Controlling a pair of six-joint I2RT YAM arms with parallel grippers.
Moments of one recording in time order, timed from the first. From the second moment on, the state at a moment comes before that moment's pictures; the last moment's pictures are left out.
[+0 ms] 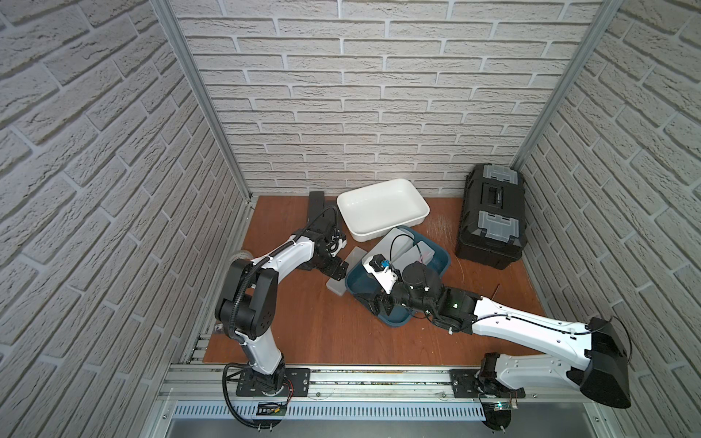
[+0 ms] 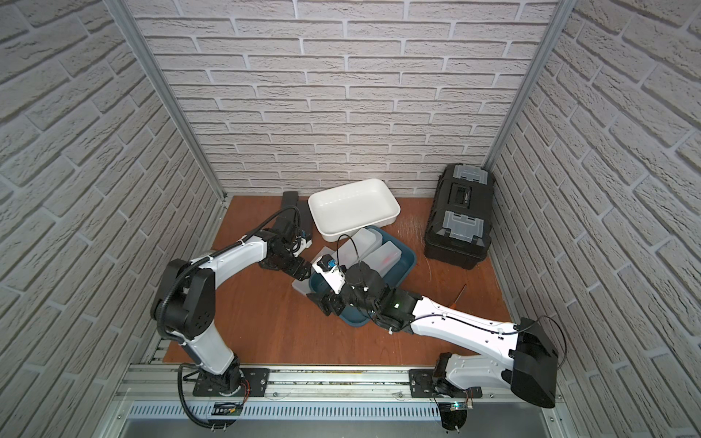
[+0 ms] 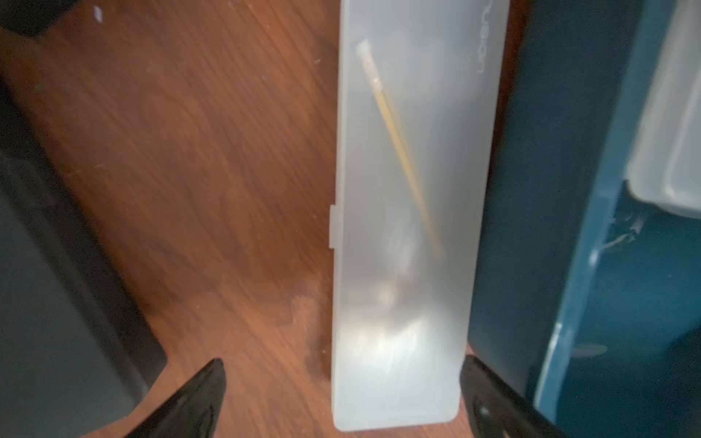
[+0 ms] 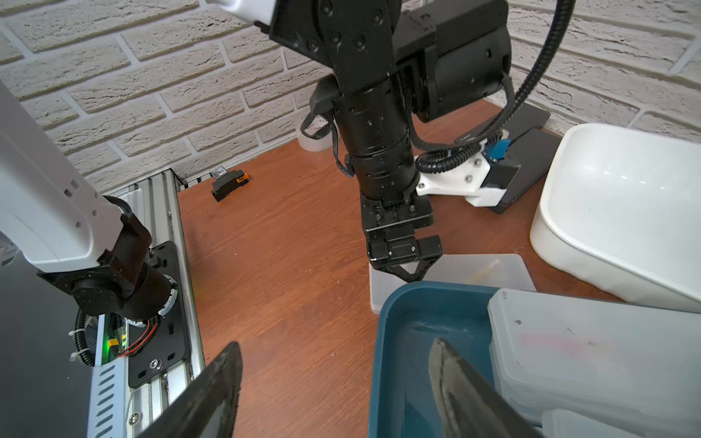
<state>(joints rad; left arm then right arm) -0.38 1.75 1.19 -0.76 0.17 0.17 0.99 1.21 0.87 -0.08 -0.02 0.09</state>
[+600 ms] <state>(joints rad) -0.46 1.81 1.19 -0.75 0.16 0.16 0.98 1.17 0.84 -0.07 -0.01 0.08</state>
